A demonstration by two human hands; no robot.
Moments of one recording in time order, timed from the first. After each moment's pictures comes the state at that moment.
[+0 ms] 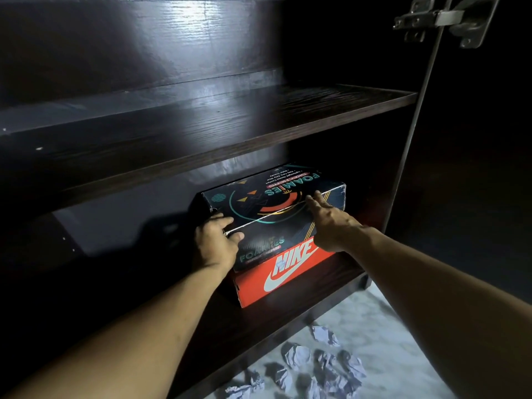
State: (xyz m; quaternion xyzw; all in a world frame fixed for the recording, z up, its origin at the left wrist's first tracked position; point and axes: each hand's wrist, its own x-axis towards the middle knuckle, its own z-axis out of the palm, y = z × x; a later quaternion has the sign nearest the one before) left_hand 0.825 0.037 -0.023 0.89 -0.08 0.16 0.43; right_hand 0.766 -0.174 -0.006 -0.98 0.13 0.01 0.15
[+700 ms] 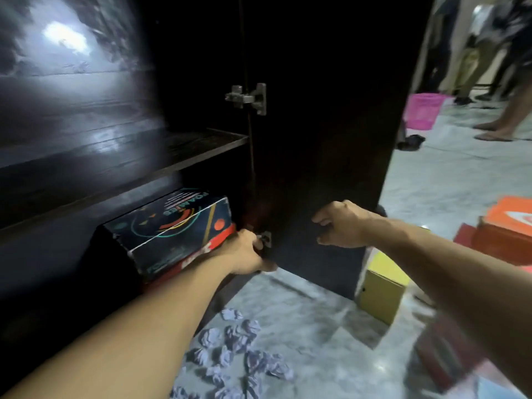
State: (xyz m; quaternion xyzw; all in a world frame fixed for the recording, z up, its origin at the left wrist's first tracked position) left_hand 0.624 -0.075 0.075 0.88 -0.41 -0.19 0.16; right_hand 0.471 -0.251 0.111 -0.95 0.27 -0.01 0.13
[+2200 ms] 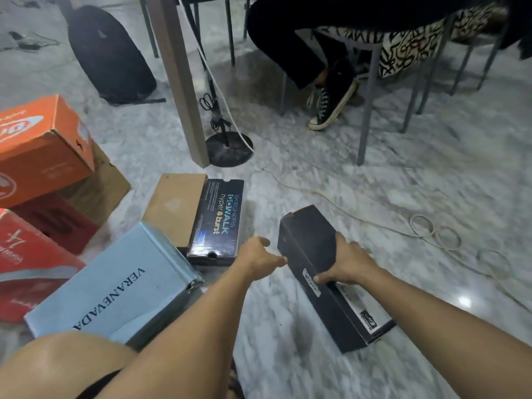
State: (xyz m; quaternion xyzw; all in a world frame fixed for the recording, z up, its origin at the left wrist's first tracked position) left_hand -0.104 -0.090 -0.052 0.47 -0.73 -0.50 -0.04; right_hand -0.270 0.044 -0.085 -0.29 0.91 -0.02 0.29
